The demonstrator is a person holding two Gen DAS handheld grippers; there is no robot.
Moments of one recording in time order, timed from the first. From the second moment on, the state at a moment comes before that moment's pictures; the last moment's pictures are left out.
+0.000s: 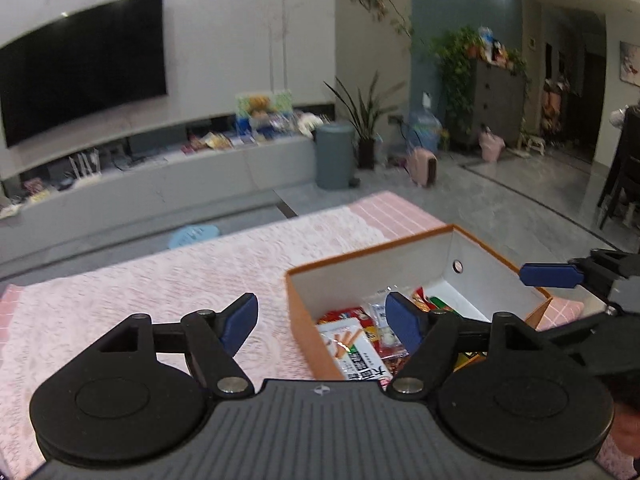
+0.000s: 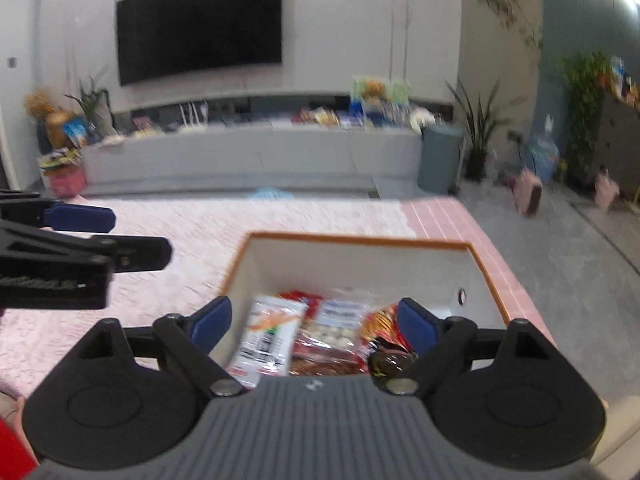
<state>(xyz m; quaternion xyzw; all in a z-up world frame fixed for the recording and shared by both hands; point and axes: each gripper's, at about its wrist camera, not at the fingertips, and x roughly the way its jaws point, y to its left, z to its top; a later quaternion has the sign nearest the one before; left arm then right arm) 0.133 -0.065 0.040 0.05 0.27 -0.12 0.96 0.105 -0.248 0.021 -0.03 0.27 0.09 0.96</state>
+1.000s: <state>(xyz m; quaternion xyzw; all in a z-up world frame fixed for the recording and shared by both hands) 0.076 -0.032 -0.022 -0.01 0.30 -0.01 0.95 0.018 -0.217 -0.030 -0.03 0.20 0.05 0.98</state>
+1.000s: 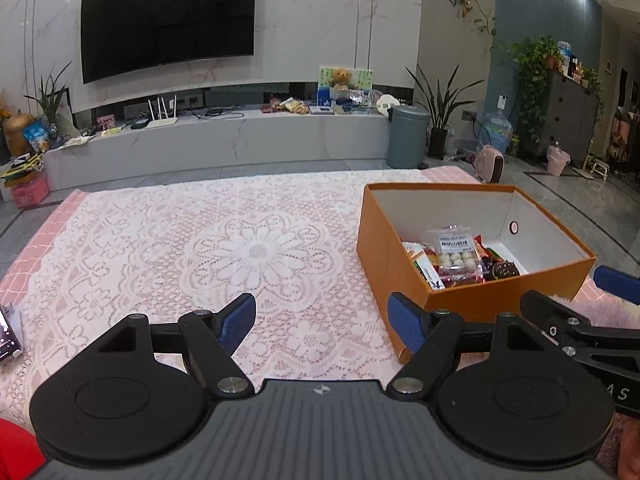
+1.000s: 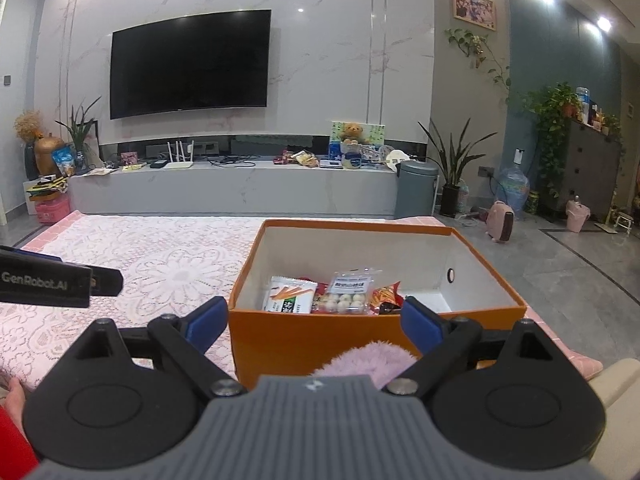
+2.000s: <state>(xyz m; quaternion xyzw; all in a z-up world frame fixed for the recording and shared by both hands) 0.075 -0.033 -0.023 0.00 0.31 -0.01 0.95 0.021 -0.222 -0.035 -0.01 0.21 0.06 0.98</state>
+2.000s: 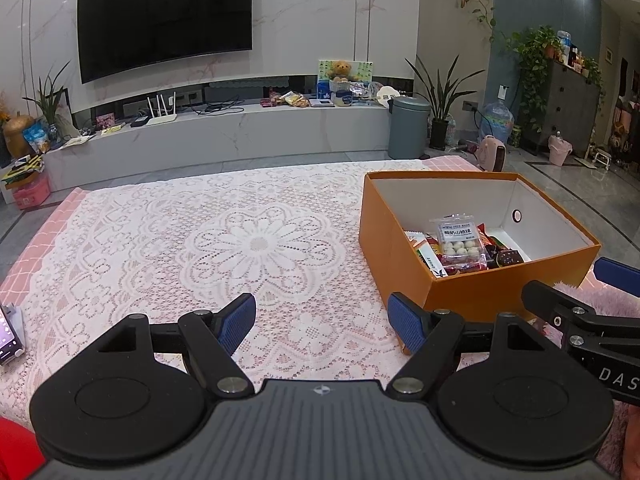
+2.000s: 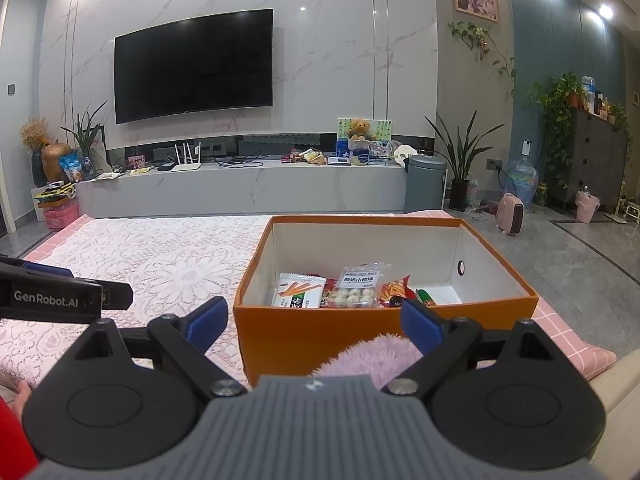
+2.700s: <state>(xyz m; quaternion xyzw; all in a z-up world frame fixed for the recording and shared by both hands) 0.075 -0.034 -0.020 0.00 0.31 -0.02 0.95 0.023 -0.219 -0.040 -0.01 0.21 0.06 0.98</state>
